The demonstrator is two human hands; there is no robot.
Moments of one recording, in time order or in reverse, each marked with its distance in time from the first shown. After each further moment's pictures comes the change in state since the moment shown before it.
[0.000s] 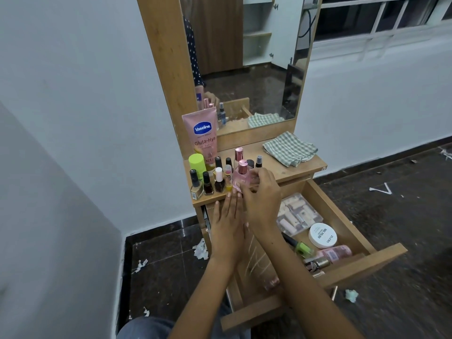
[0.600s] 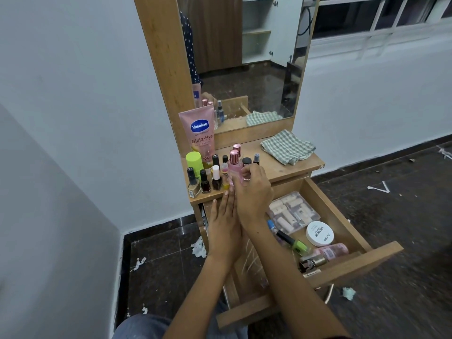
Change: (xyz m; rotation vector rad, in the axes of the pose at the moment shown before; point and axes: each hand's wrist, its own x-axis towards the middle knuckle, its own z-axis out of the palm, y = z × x) left_hand -0.001 0.001 -0.011 0.010 -0.065 0.048; right_hand 0.003 -0.002 0.016 -0.102 0.051 0.005
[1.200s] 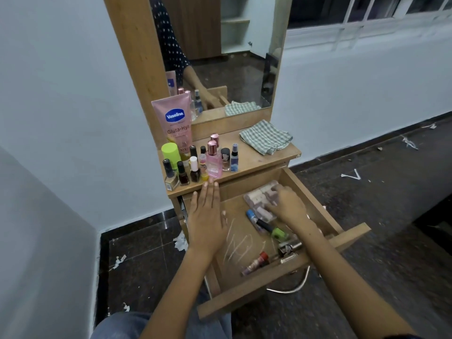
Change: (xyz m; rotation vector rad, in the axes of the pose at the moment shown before) left_hand 0.000 0.003 -0.003 -0.087 0.051 -0.033; right_hand 0.020 0.129 -0.081 -0.493 -0.669 0.210
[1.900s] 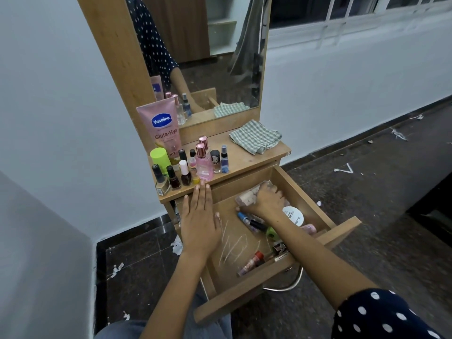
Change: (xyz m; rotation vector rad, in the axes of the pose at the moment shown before) left_hand 0.000 0.003 -0.011 -0.023 -0.050 -0.013; right_hand 0.021 -0.024 0.029 -0.024 -0.011 0.185
